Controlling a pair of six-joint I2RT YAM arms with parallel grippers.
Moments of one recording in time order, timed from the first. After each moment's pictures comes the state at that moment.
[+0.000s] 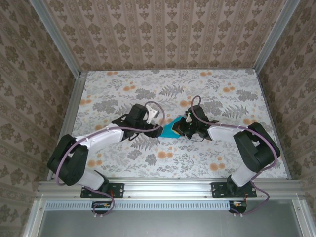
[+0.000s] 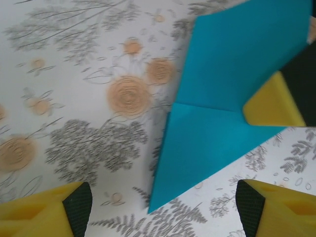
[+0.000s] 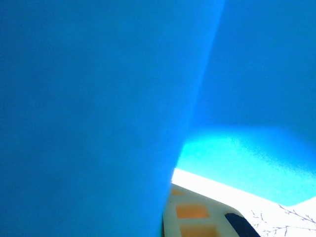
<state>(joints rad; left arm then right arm) -0.71 1.47 0.82 -0.18 0.19 -0.08 0.48 1.62 0.74 0.09 -0.47 1.12</state>
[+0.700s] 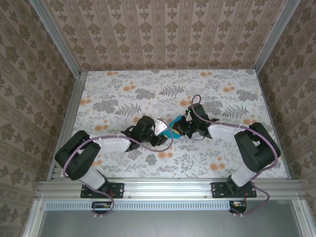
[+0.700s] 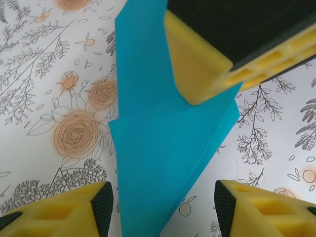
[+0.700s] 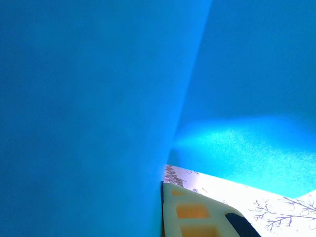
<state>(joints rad) -0.84 1.56 0.65 0.22 0.11 0.22 0.47 1.62 0.78 0.03 -0.50 1.13</state>
